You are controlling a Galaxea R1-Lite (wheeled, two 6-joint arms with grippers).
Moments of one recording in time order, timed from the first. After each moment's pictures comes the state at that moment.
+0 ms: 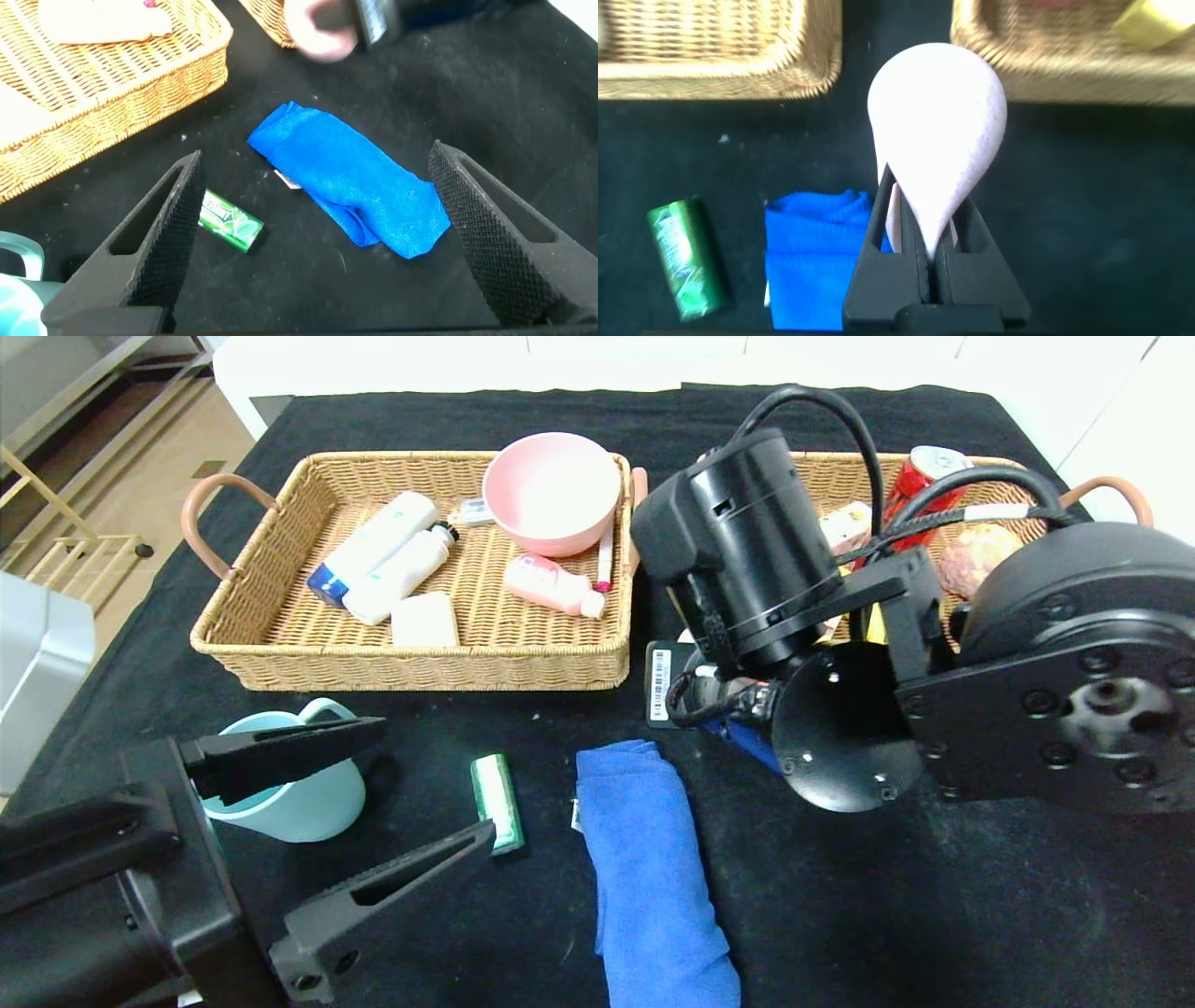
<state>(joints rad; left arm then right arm) -0.74 1.07 -0.63 -0.37 0.02 0.07 0.94 1.93 -1.75 0.38 -0.72 0.54</state>
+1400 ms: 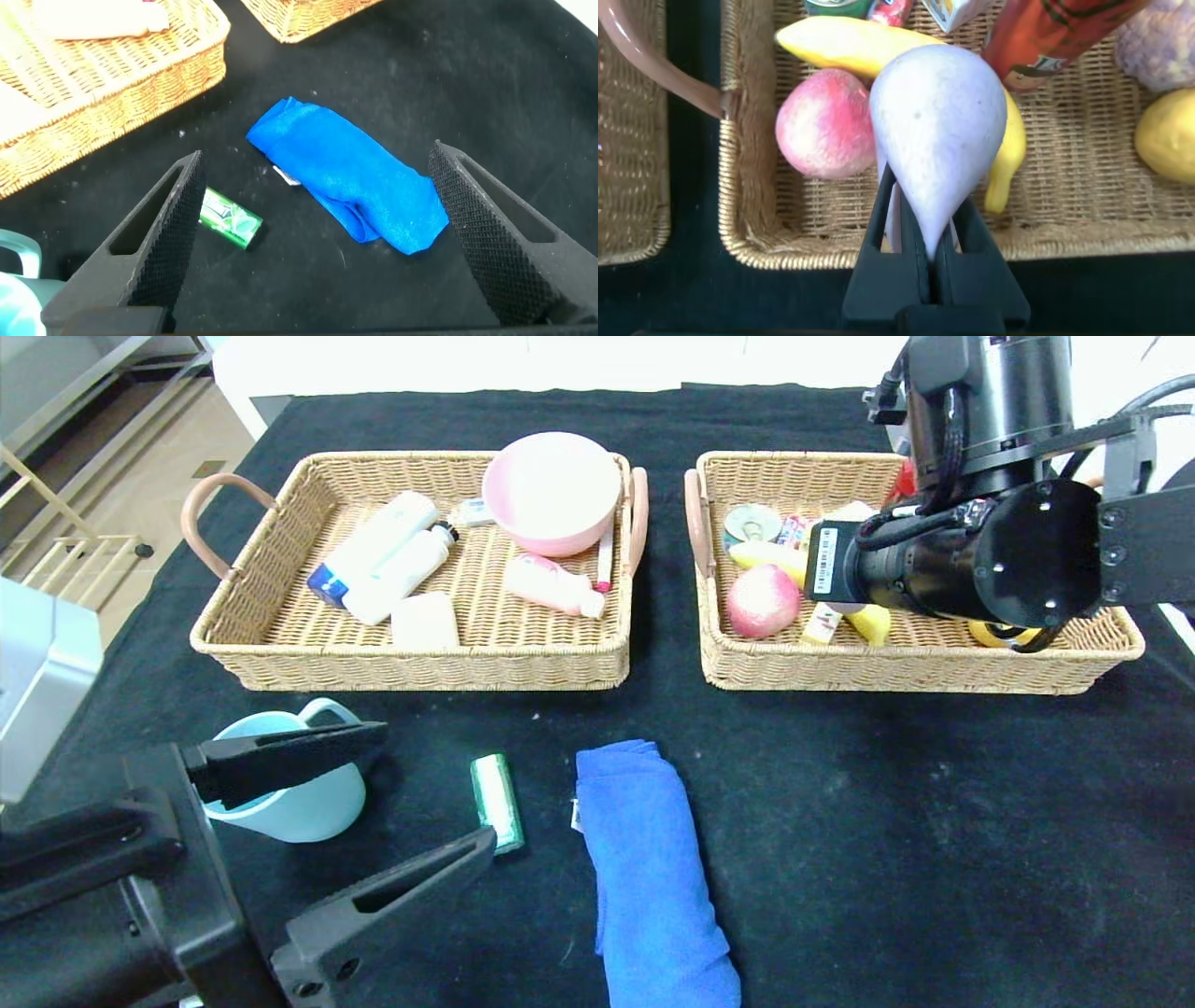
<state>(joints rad) -0.74 1.07 -0.62 -0.36 0.01 0.08 0.63 1.83 -1.74 0.26 -0.65 0.29</state>
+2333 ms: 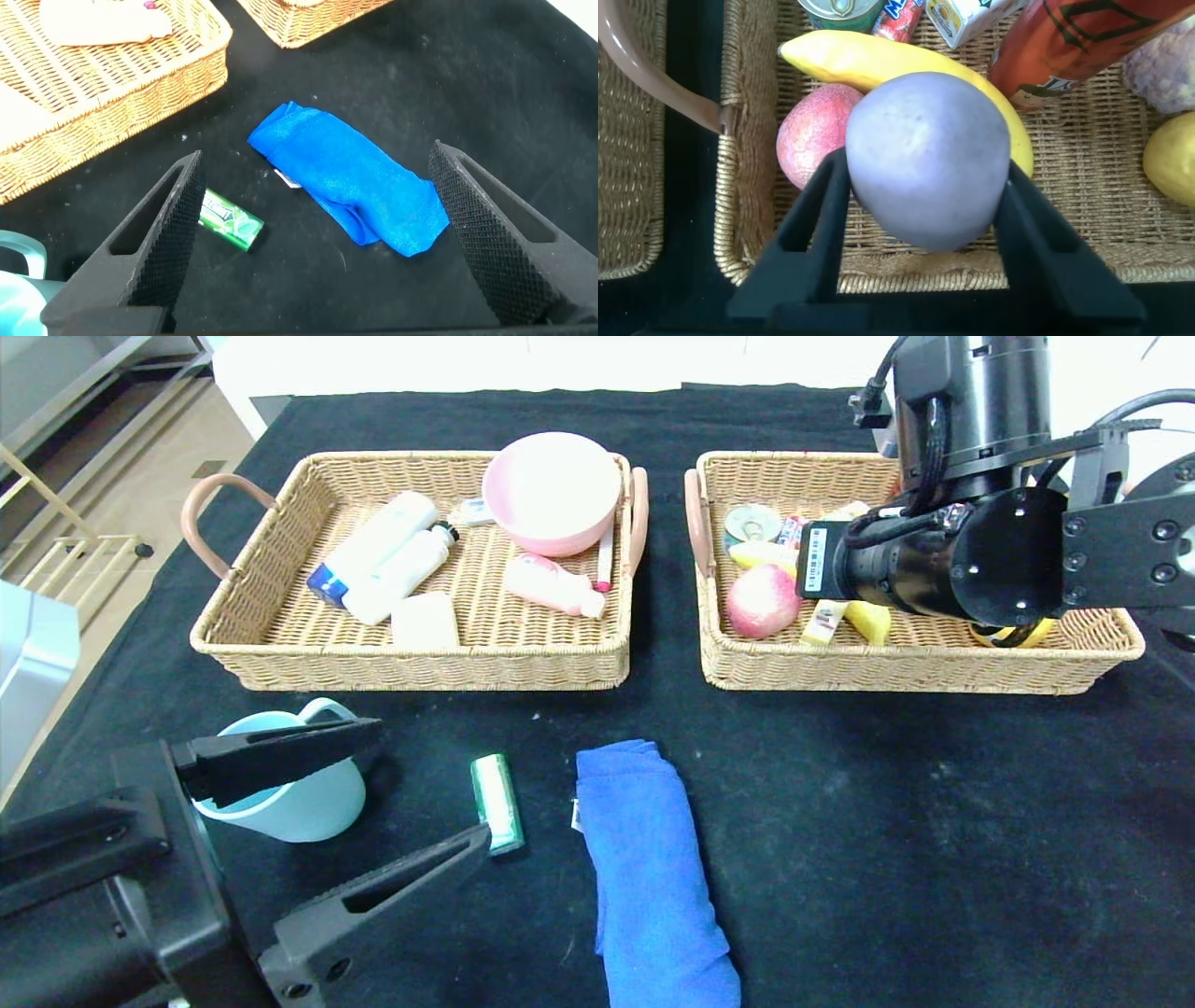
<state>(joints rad) -0.74 1.06 -0.62 -0.36 0.01 0.08 0.61 1.86 -1.74 0.21 -0.64 0.24</state>
